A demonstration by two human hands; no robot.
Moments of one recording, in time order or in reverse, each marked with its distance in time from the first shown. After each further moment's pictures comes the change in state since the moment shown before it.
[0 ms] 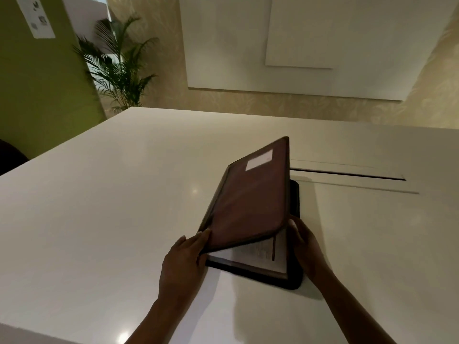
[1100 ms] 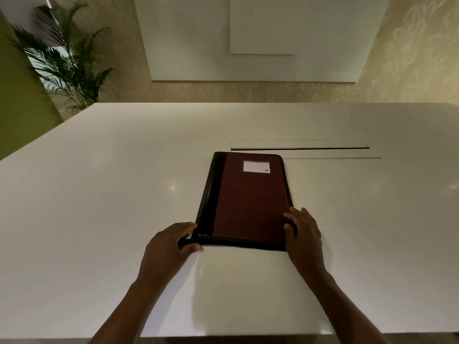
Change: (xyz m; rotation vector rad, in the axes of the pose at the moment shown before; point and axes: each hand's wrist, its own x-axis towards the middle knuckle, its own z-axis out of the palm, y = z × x) left_hand 0.006 -0.063 -0.028 -0.188 -0.236 -0.006; right_hand -0.077 0.009 0.031 -0.484 0.422 -0.190
